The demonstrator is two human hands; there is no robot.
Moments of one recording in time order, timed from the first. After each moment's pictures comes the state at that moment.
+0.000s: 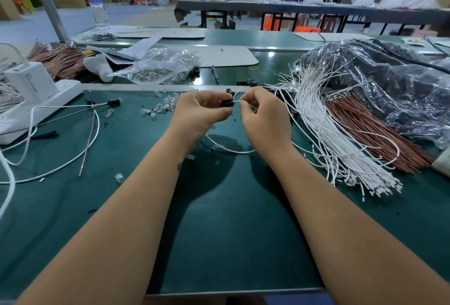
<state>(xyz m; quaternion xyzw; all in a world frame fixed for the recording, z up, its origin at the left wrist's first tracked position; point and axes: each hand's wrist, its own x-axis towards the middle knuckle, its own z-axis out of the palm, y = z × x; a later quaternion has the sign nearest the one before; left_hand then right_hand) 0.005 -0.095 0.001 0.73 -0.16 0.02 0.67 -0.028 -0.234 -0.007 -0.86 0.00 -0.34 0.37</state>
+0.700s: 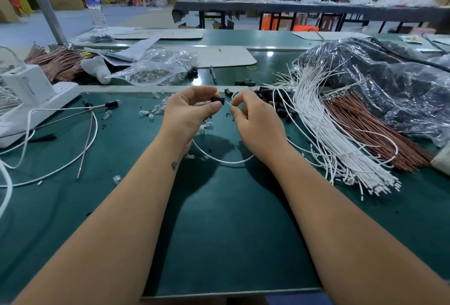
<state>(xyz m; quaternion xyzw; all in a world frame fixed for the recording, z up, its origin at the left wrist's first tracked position) 0.014 -0.091 -0.004 0.64 -0.14 0.03 0.76 -0.024 -0.235 -0.013 -0.90 -0.05 -0.27 0.33</state>
